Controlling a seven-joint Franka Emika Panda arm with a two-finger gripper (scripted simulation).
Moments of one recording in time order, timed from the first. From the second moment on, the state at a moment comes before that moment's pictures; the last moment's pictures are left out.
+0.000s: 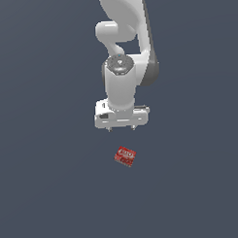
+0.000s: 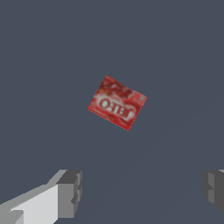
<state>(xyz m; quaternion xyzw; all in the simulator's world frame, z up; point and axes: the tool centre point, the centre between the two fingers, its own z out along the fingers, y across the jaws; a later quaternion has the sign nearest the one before) 0.003 0.009 0.164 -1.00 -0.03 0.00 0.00</state>
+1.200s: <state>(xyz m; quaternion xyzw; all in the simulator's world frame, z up) 0.028 0.014 0.129 -0.97 -0.22 0.00 0.00</state>
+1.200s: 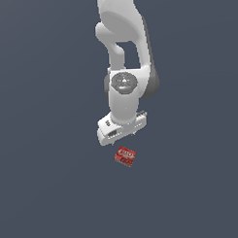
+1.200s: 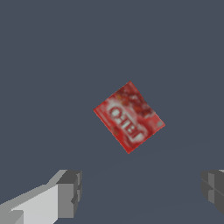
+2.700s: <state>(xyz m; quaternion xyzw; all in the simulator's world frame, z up) 0.064 0.024 0.066 -0.85 -0.53 0.00 0.00</state>
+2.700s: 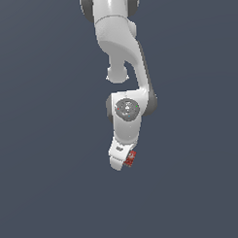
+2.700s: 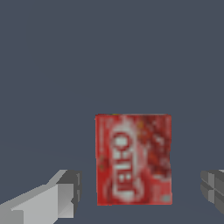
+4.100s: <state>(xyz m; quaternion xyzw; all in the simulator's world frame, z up) 0.064 0.025 0.015 -0.85 -0.53 0.00 0.00</state>
